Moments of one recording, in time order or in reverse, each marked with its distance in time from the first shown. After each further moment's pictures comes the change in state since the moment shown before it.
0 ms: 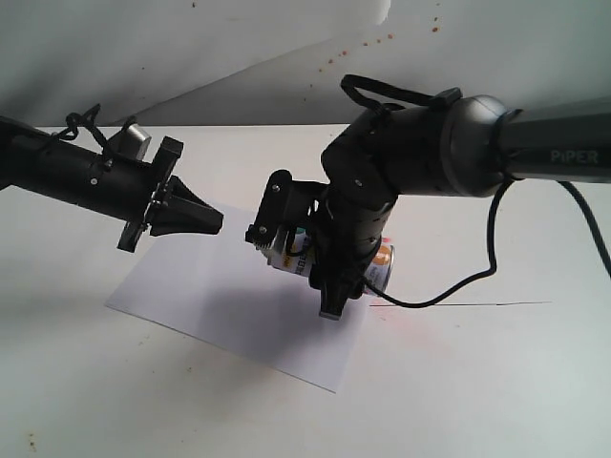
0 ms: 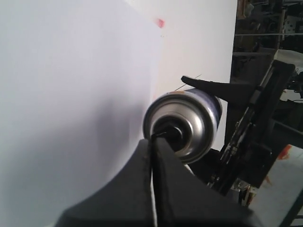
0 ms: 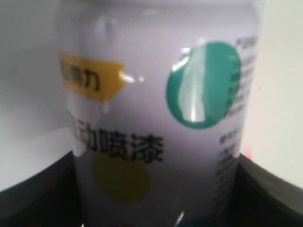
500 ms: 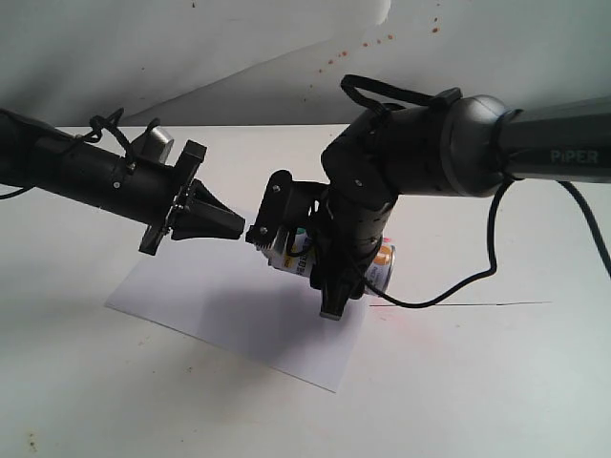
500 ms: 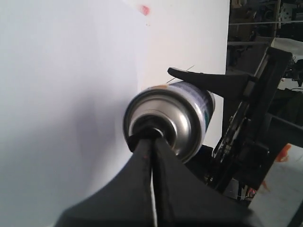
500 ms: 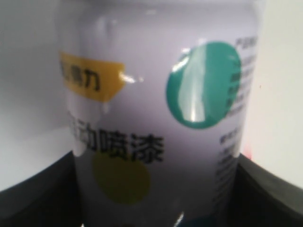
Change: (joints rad) left arm -0.062 0.008 0.000 -0.022 -0.008 0.005; right arm 0.000 0.000 0.000 -0.002 0.002 0.000
